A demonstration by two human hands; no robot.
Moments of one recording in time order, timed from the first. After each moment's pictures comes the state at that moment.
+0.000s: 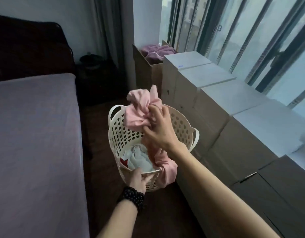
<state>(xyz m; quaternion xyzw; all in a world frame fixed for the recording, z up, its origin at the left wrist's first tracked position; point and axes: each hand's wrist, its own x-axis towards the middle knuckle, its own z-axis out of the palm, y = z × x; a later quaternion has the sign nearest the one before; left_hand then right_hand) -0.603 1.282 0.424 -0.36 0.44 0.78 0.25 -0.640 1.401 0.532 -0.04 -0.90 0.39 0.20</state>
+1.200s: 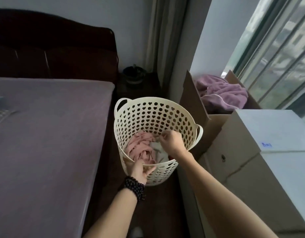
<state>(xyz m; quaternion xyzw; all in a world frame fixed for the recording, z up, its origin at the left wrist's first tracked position) -1.090 1.315 0.414 -0.41 0.38 0.82 0.14 -1.144 1.450 0.473 -0.06 -0.93 0.35 -0.04</state>
